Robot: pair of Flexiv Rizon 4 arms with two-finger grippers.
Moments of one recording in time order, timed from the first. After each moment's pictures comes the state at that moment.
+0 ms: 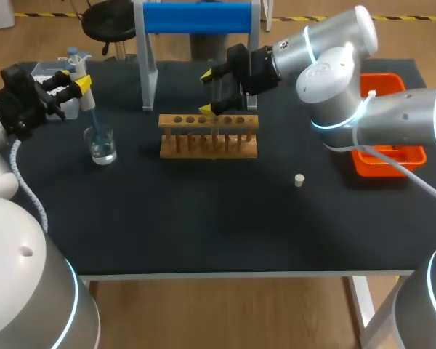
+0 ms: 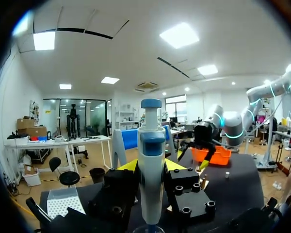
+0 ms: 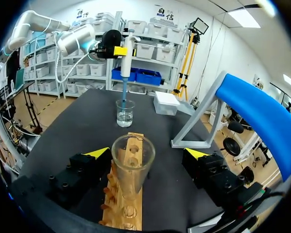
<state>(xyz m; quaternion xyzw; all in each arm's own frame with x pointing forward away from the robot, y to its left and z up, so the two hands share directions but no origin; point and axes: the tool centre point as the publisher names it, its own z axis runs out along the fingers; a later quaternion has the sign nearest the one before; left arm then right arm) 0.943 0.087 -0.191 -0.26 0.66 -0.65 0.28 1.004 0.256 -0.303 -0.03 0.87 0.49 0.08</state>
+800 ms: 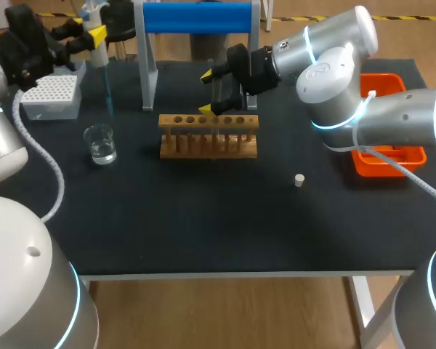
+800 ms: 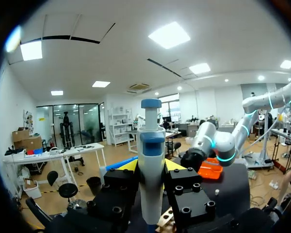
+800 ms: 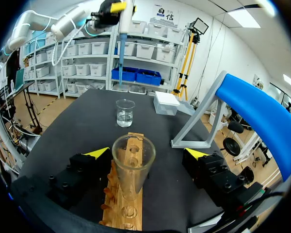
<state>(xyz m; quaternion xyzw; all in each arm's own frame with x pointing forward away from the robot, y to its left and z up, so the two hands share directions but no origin) 0.928 0.025 -0.067 -0.23 0.68 -0.65 0.27 1.004 0.256 -0.303 -0.03 0.87 0.49 0.08</state>
